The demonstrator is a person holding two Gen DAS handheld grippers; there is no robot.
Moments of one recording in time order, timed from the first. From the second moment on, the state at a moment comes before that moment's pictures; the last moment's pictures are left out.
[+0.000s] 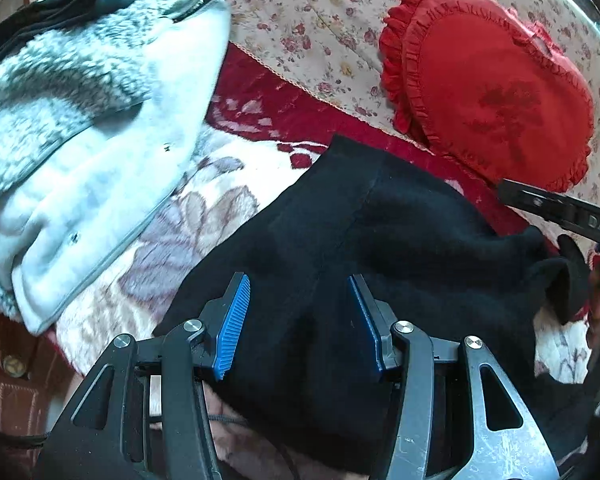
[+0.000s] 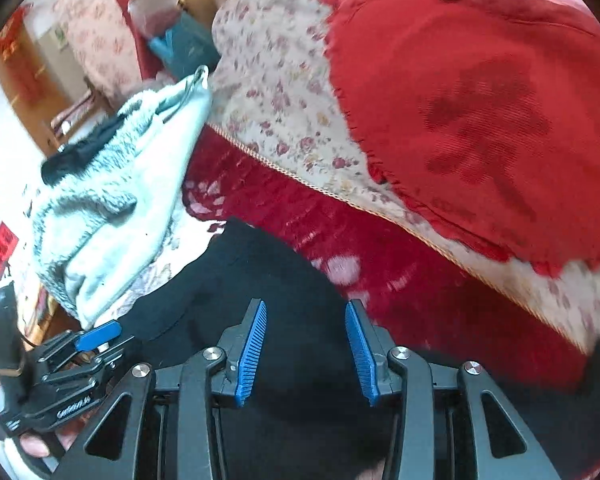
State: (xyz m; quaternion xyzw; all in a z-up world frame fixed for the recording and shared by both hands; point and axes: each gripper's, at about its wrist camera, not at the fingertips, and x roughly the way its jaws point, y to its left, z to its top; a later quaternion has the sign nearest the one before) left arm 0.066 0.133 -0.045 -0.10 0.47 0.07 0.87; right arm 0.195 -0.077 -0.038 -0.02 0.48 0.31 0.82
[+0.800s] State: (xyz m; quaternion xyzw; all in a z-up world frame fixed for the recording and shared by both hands) left arm 0.101 0.143 -0.073 -0.09 0.49 0.08 0.87; right arm 0.197 -0.047 -0.032 -0.06 0.45 0.34 0.82
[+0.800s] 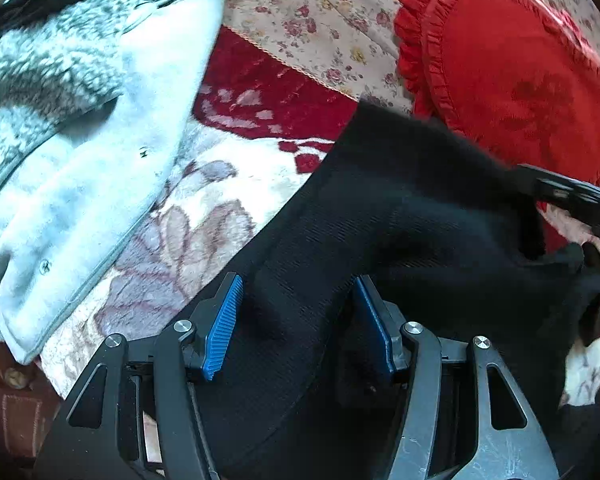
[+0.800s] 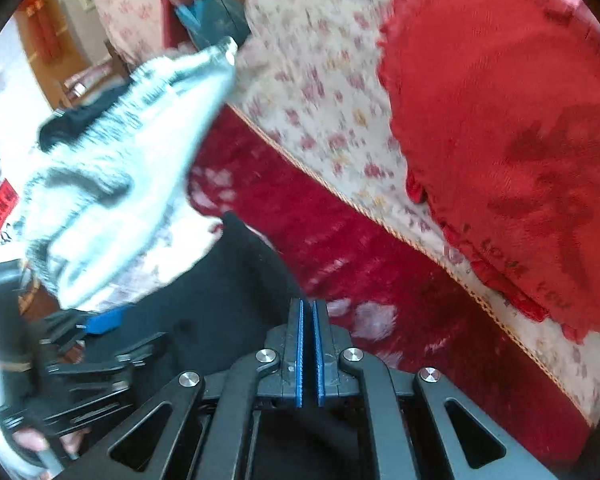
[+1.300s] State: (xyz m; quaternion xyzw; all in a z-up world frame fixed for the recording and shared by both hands) left arm 0.035 0.230 -0.041 -0.18 0.45 0.14 0.87; right arm 0.039 -0.010 -0.032 -0.01 0.47 0.41 0.78
